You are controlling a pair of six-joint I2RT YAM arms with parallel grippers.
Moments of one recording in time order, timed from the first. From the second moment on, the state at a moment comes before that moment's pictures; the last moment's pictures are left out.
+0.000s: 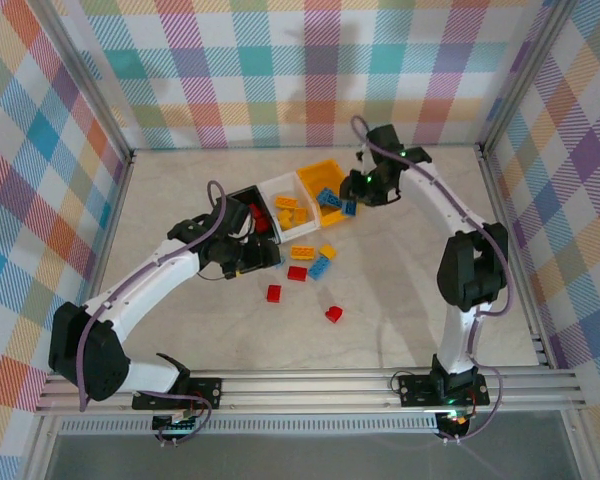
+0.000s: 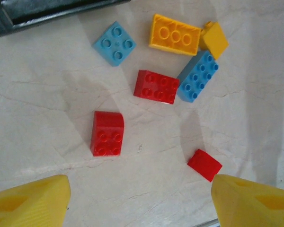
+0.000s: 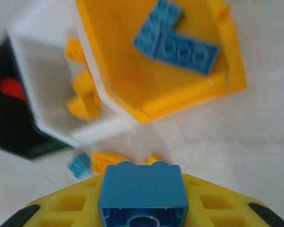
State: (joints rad) left arm -0.51 1.35 1.09 -0.84 0.22 -0.69; right arm 0.33 1.95 1.80 -0.90 -0.35 0.46
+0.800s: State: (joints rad) left arm -0.51 1.27 0.90 -0.87 0.19 -0.73; right arm 0.29 2.40 2.26 -0.79 -0.50 0.74
